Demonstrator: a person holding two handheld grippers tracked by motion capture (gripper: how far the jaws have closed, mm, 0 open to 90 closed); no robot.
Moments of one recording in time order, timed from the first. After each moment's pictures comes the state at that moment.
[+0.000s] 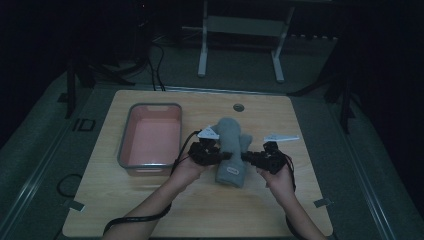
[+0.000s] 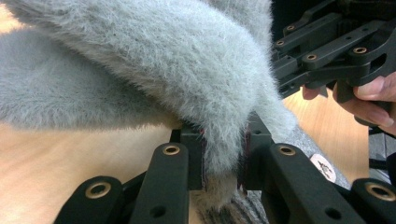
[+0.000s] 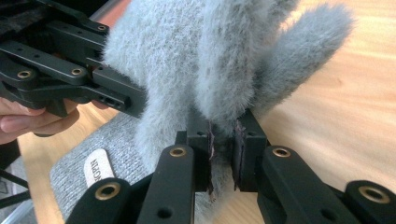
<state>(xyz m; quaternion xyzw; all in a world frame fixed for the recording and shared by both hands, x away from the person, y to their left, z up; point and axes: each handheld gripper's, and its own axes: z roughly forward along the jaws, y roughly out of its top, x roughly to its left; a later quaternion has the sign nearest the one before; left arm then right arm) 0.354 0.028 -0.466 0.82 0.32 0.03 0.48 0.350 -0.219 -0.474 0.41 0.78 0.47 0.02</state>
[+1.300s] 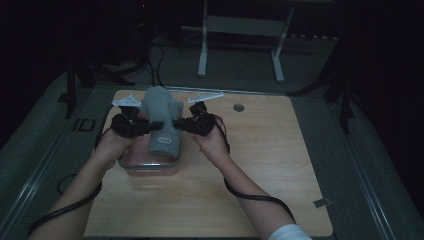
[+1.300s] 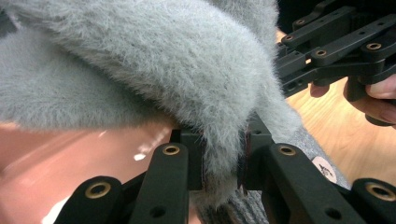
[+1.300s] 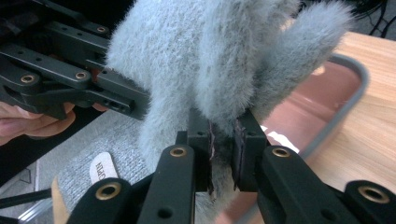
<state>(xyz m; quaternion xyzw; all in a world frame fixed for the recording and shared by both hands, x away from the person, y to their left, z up) 0.370 0.223 -0.405 0.79 0.40 0.10 0.46 0.412 -0.018 -0.409 0.33 0.81 0.49 0.00</state>
